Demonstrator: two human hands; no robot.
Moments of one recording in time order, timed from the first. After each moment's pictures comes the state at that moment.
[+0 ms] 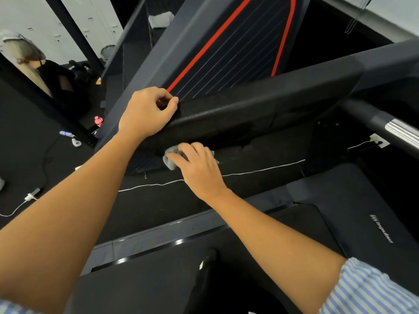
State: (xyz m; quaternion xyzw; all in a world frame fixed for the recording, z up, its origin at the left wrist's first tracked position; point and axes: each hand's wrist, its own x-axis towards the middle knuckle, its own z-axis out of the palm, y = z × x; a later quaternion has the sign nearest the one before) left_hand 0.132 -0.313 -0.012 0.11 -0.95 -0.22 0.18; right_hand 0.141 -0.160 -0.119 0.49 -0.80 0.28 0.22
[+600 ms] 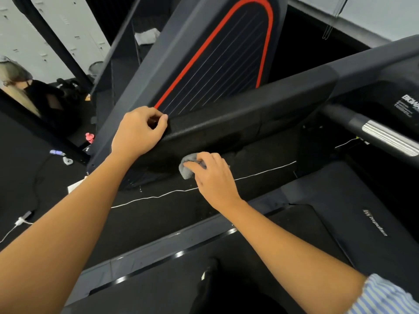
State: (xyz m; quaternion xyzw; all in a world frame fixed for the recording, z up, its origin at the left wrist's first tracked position) left_hand 0.136 -0.309 -0.010 0.11 -0.95 -0.21 0.18; right_hand 0.131 -0.122 -0.110 0.41 -0.85 0.27 0.18
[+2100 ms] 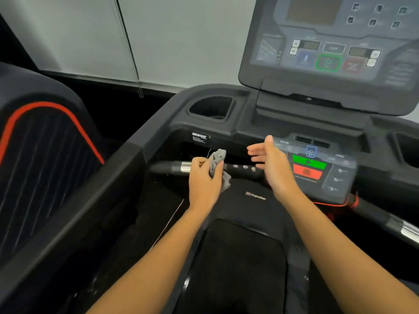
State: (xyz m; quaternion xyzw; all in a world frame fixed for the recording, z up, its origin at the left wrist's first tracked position) left_hand 0.031 0.094 -0.023 -0.19 -0.83 -0.53 0.05; right_hand 0.090 0.226 0.032 -0.27 -0.72 0.61 0.21
